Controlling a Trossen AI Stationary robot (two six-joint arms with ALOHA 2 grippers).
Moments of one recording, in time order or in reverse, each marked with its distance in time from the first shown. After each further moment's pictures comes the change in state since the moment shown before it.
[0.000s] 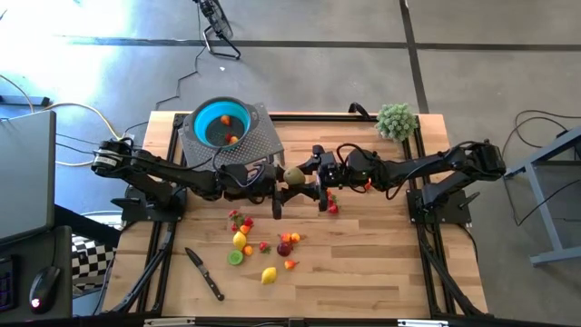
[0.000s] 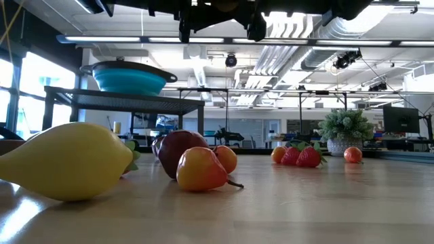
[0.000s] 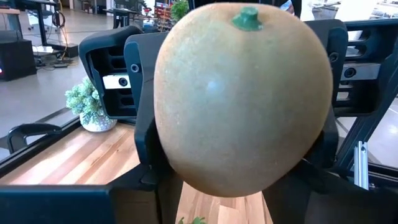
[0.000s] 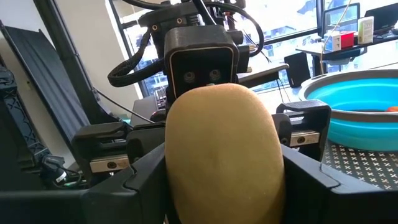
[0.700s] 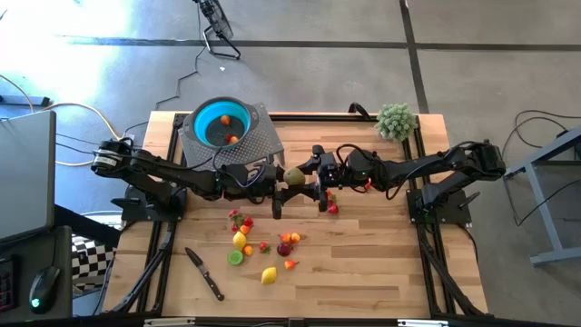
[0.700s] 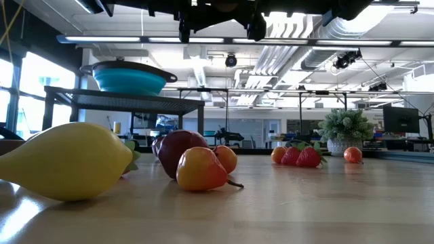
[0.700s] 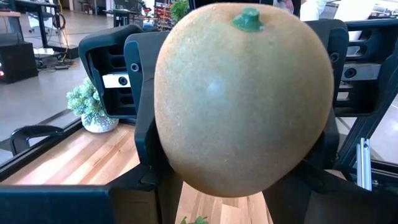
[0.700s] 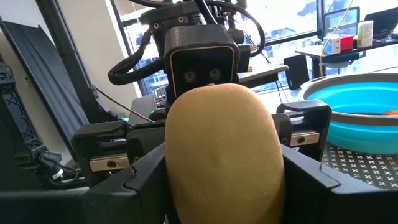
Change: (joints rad) left arm 0.000 -0.001 0.000 -0.008 0.001 0.014; right arm 0.001 0.000 0.000 -0.001 0.001 -0.027
